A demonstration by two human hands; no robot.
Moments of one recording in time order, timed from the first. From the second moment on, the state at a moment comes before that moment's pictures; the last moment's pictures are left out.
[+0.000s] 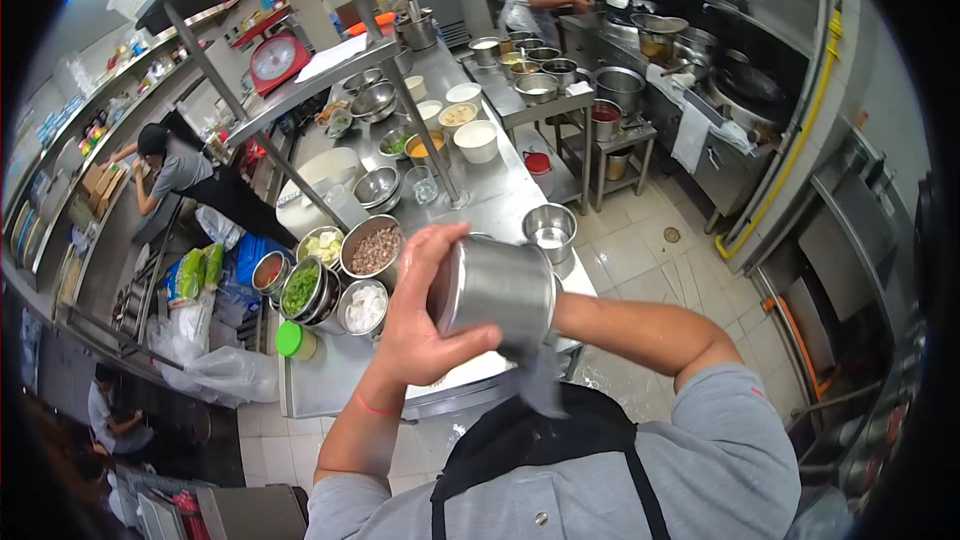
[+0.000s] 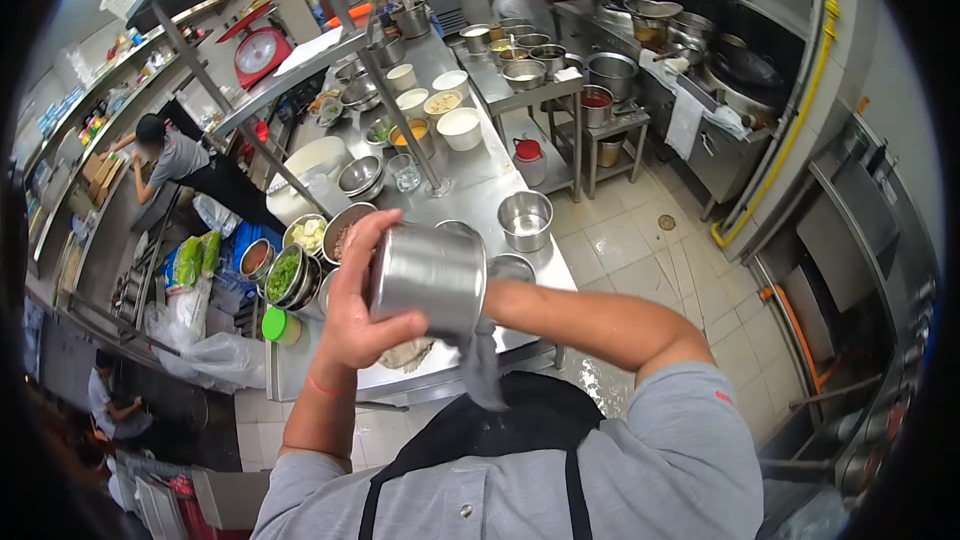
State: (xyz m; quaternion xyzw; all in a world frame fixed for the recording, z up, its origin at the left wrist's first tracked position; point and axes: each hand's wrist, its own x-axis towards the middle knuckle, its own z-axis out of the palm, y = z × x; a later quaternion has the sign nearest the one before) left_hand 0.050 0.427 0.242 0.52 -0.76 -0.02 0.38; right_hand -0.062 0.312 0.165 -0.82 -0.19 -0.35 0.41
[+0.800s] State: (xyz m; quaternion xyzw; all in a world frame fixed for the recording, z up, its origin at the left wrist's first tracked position) left_hand 0.164 0.500 0.156 0.25 -0.30 -0.44 0.81; right_hand -0.134 0.316 0.254 -0.95 0.17 -0.15 0.20
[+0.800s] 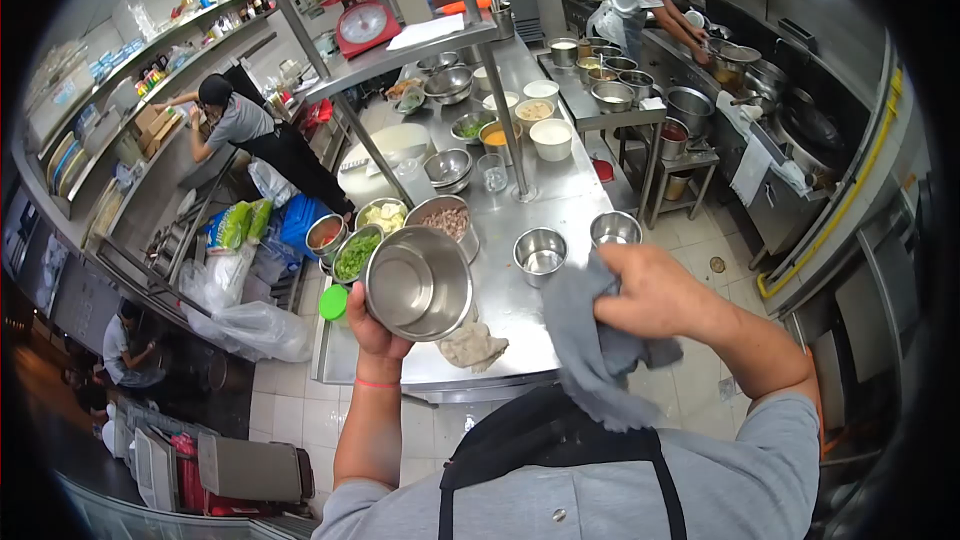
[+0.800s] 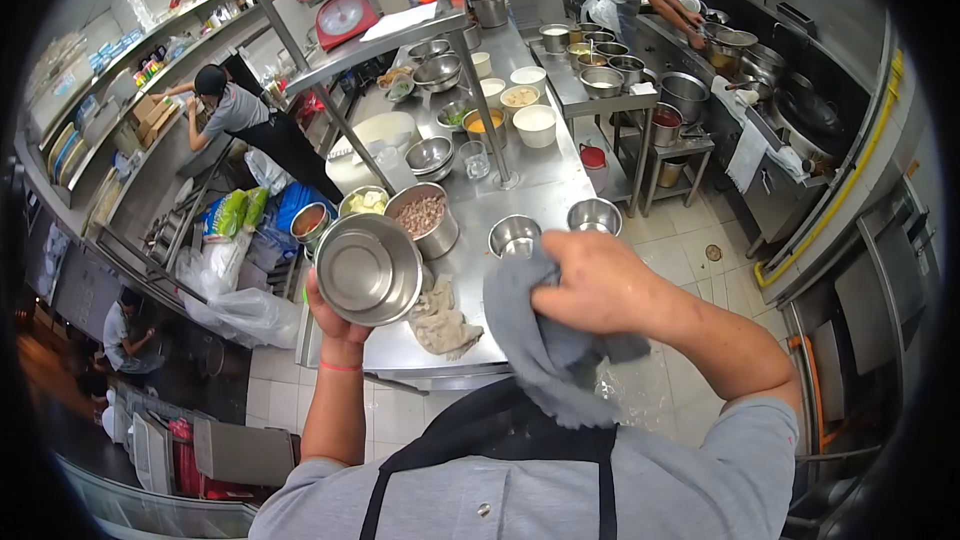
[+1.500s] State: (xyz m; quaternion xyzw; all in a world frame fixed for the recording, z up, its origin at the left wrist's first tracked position) left_hand 0.158 0.473 0.208 0.48 -0.67 -0.19 0.53; right_hand 0.044 0.361 0.110 -0.77 -0.11 -0.41 0.47
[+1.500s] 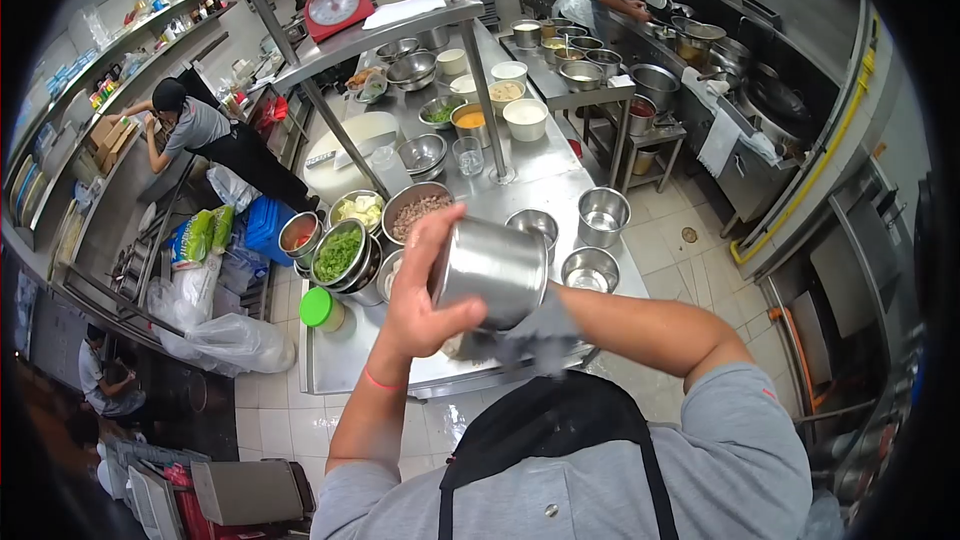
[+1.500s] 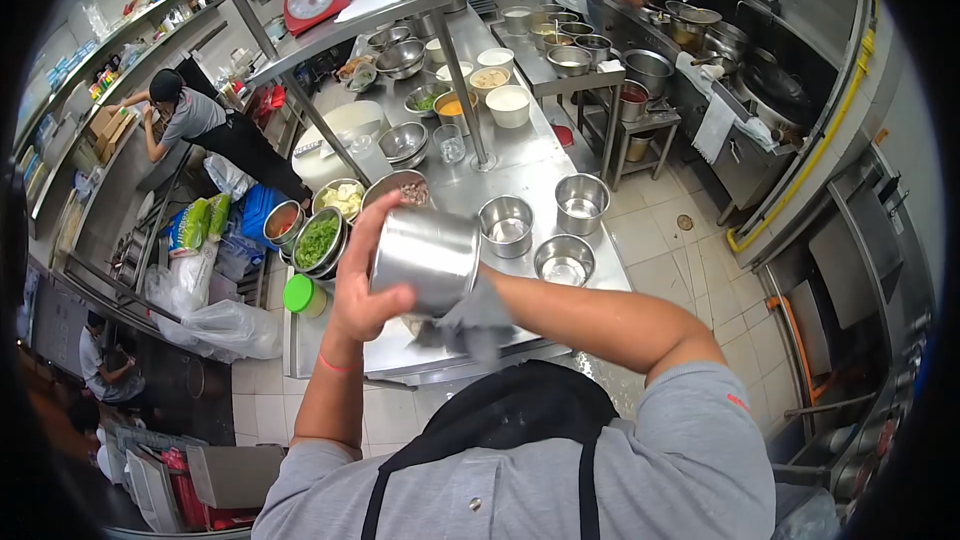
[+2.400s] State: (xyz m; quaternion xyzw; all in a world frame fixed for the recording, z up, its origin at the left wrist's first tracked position) left_hand 0.162 0.452 0.203 0.48 -0.64 -0.30 0.51; right_hand 0.004 0.359 0.131 -0.56 -0.05 -0.24 0.79
